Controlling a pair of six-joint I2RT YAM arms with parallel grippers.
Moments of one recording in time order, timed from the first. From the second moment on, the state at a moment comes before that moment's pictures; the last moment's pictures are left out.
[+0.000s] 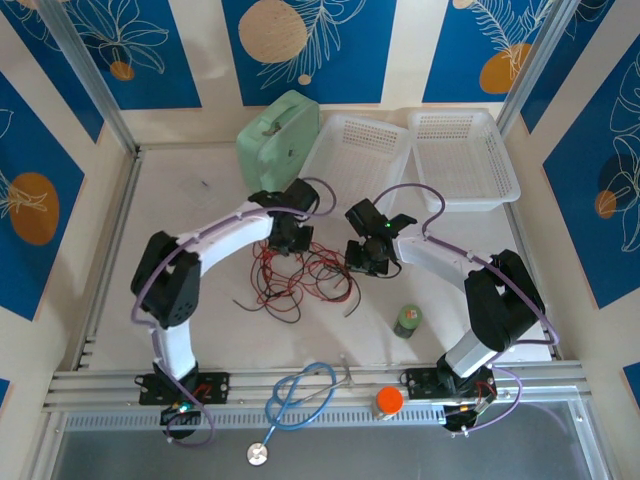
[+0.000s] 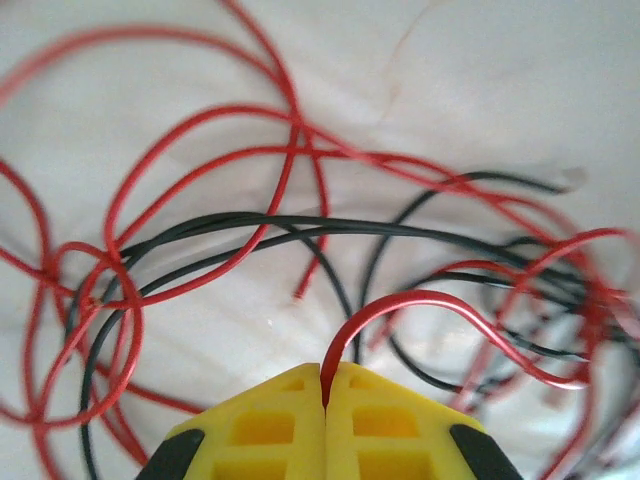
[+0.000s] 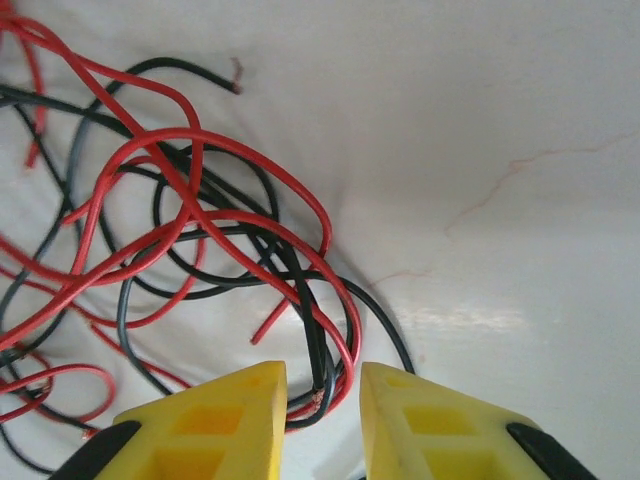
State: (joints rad) left arm -0.69 1.83 1.49 -0.88 -0.04 -0.46; right arm 0.61 1.59 1.06 -0.73 -0.11 0.76
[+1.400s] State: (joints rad) left arm -0.76 1.56 1.70 -1.18 -0.11 -0.39; right arm 0.61 1.86 1.49 -0.89 -0.37 0.65
